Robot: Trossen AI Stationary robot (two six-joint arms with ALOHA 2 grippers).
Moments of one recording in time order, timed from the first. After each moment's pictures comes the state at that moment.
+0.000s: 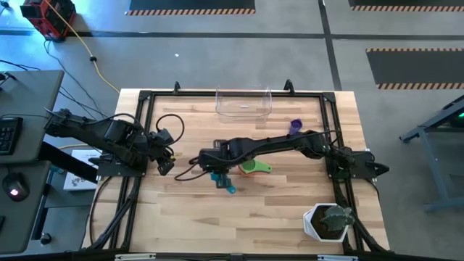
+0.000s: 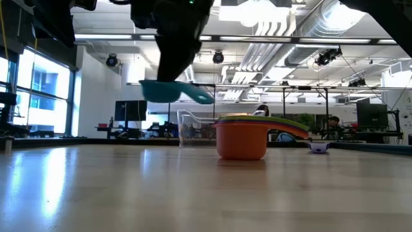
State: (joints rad) left arm -0.25 0.92 0.96 -1.10 -0.17 -0.89; right arm 0.12 2.32 2.21 -1.06 0.10 -0.03
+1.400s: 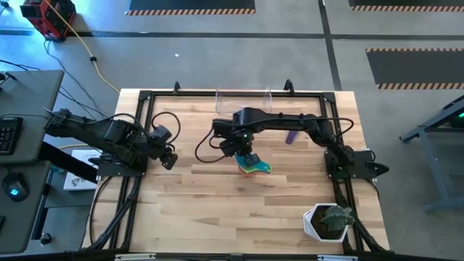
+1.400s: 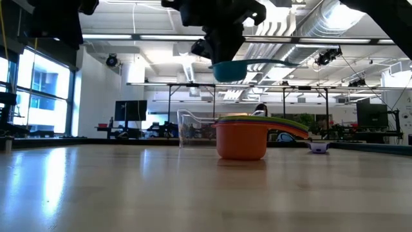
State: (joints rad) left arm -0.26 0.92 0.96 -1.10 -0.25 -1.12; right arm -0.05 2.20 2.21 -1.46 -0.14 -0.55
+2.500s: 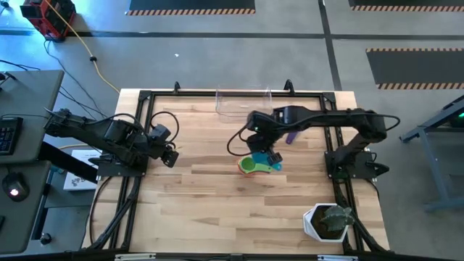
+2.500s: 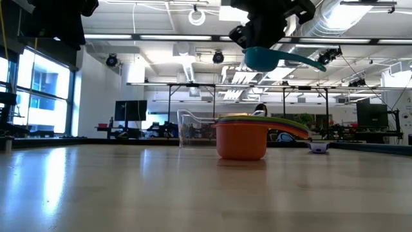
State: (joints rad) left arm -0.25 0.92 0.96 -1.10 -0.27 -1.20; right arm -0.09 1.64 1.47 -0.96 -0.18 -0.55
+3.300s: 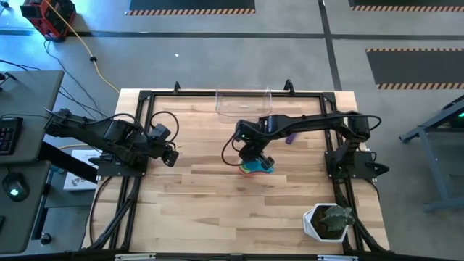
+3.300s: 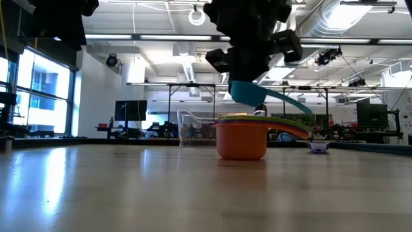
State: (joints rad) left arm -0.25 0.92 0.96 -1.10 -0.28 -1.20; right arm -0.09 1.81 1.42 -0.78 -0.30 -0.84
